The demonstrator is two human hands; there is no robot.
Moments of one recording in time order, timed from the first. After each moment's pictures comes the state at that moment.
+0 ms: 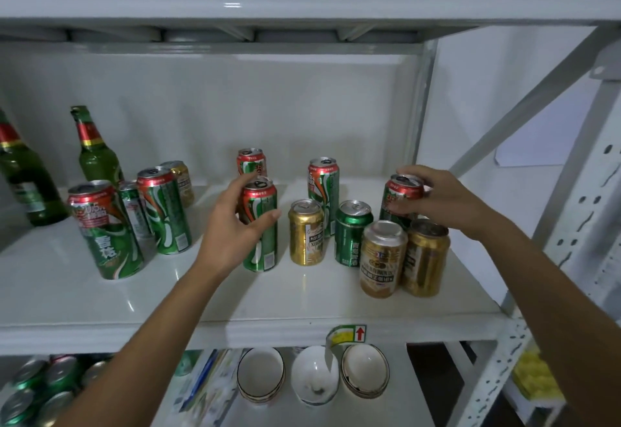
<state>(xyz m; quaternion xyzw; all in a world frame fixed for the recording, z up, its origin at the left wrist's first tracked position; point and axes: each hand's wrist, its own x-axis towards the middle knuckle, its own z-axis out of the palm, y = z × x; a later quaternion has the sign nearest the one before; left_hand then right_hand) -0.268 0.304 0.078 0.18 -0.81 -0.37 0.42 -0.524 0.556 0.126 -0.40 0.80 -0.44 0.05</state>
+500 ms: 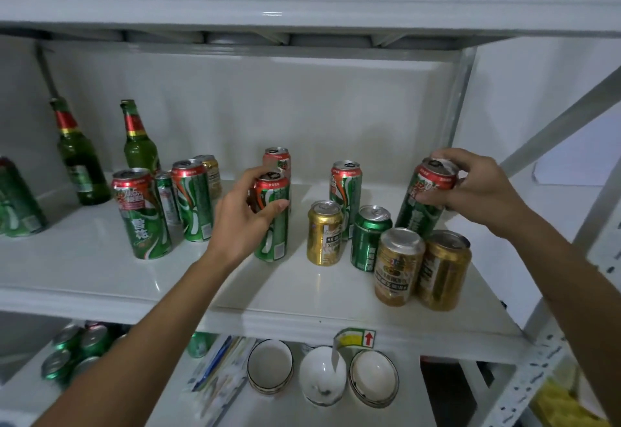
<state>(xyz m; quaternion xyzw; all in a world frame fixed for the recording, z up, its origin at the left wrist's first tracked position) -0.254 0.310 0.089 0.21 -0.80 -0.31 0.47 -0.523 0.558 0.154 -0.42 0.78 -0.47 -0.03</state>
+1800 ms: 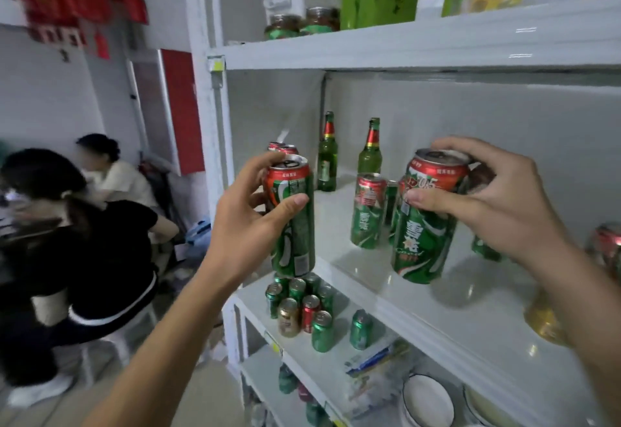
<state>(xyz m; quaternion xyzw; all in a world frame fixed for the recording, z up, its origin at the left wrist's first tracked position) 0.028 0.365 0.135 0.34 -0.66 -0.22 0.63 -0.275 0.401 0.194 -0.70 0.47 -0.53 0.06</state>
